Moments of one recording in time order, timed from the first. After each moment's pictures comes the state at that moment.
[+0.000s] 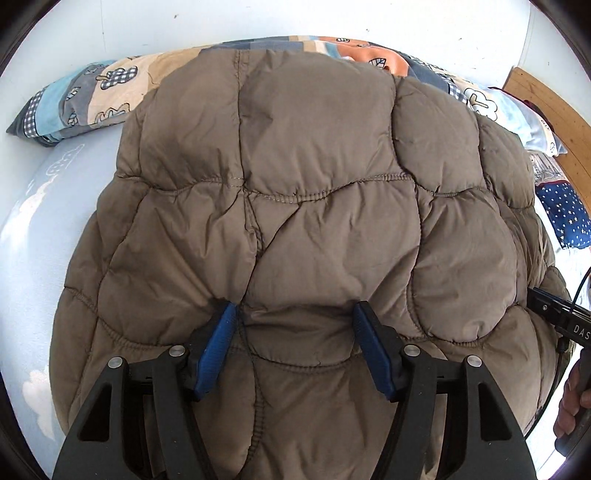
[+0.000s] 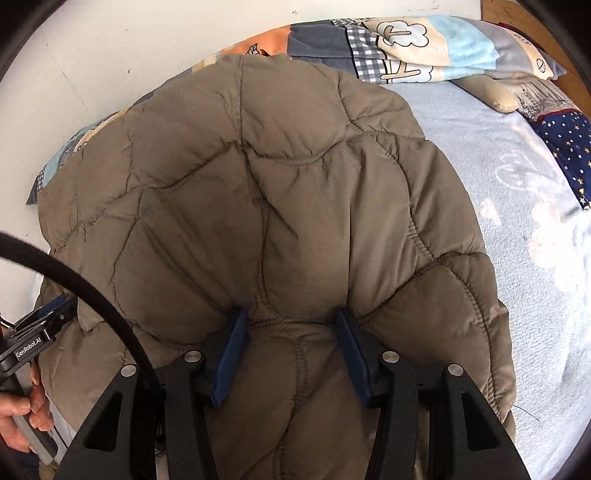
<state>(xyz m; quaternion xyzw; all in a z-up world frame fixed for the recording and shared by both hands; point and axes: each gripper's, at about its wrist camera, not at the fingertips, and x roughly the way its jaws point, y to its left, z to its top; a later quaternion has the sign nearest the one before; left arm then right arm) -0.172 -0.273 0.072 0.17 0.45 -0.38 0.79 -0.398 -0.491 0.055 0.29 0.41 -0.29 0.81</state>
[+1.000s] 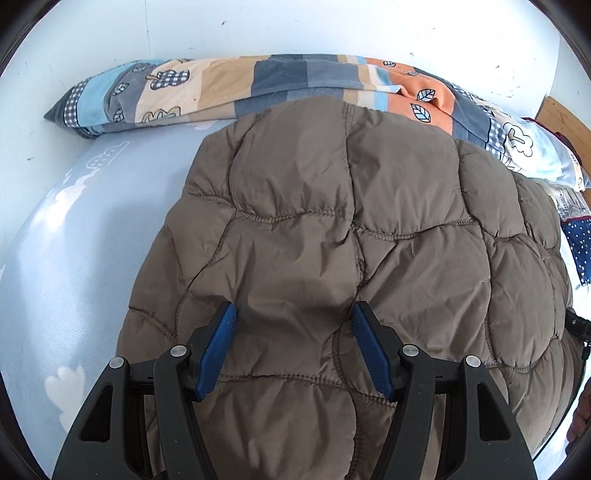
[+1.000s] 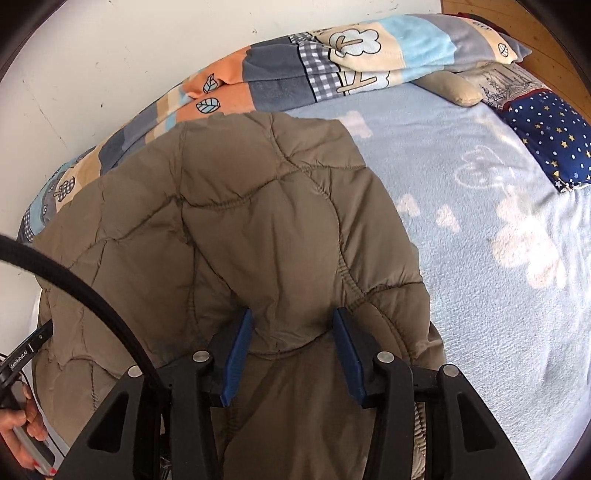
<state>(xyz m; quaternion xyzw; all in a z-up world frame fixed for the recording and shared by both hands) -0.131 -0.246 0.087 0.15 0.45 -0.33 0.82 -0.428 -0.531 0.067 0.32 0.39 -0.33 0.80</state>
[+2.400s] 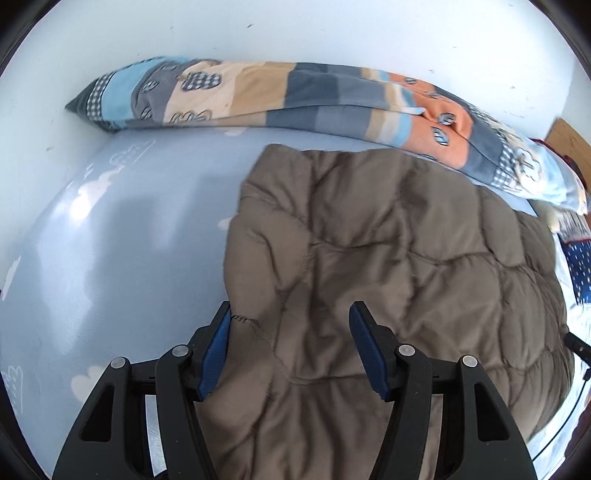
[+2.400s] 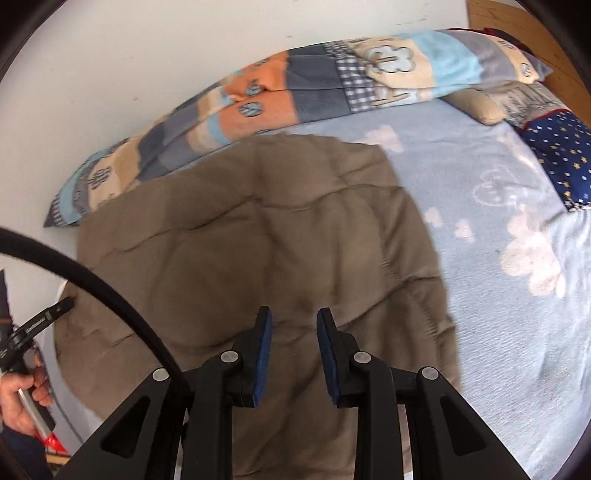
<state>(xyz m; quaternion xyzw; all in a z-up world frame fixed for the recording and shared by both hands) -0.115 -0.208 0.122 0.14 0.45 -0.31 0.83 -0.427 -0.496 0.108 0.32 0.38 -0.27 0.83</state>
